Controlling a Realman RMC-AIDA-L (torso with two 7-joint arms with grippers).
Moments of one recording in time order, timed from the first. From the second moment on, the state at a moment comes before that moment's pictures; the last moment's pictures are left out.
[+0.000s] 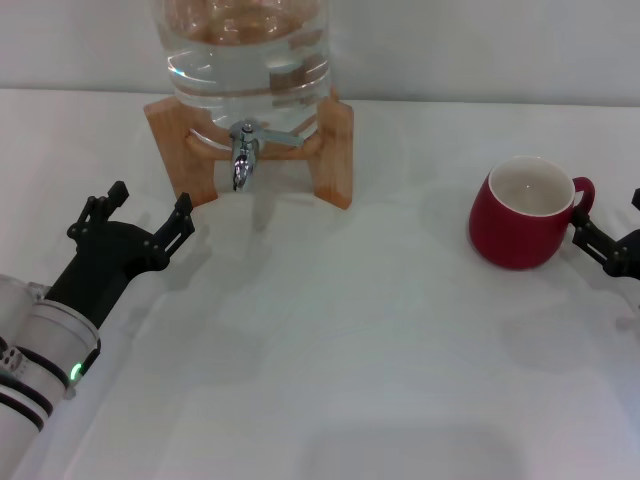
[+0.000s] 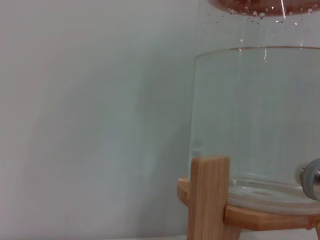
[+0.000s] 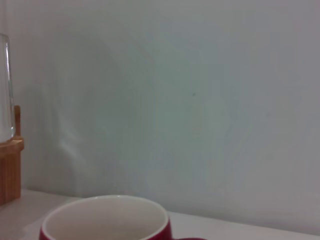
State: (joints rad) left arm -0.42 -2.09 2.84 0.14 -1.21 1.18 -0.26; right arm 0.45 2.02 0.46 0.15 -2.12 -1.07 0.26
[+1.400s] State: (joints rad) left arm -0.42 -2.09 2.84 0.14 -1.21 1.18 -0.26; right arm 0.50 2.02 0.49 0.14 -2.12 -0.99 0.24
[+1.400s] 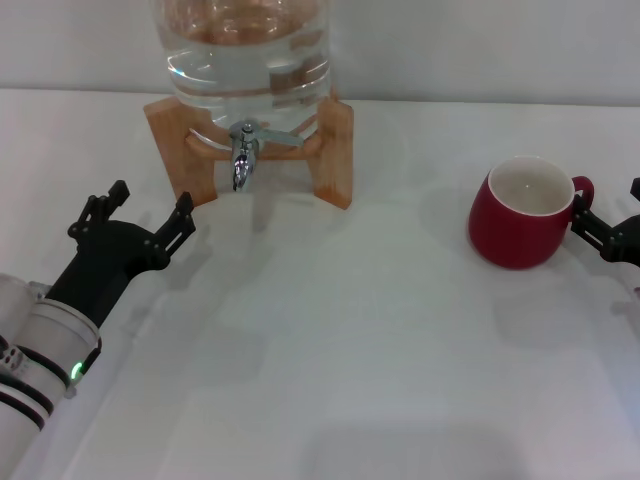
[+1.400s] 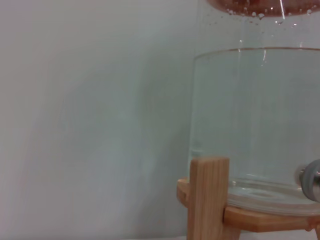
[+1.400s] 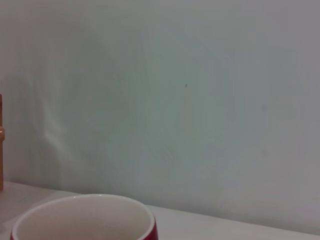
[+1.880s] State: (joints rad) left arm -0.43 -2.09 2.84 0.14 -1.21 1.16 -0.26; right arm 0.50 2.02 0.49 0.14 -2.12 -0.99 0.24
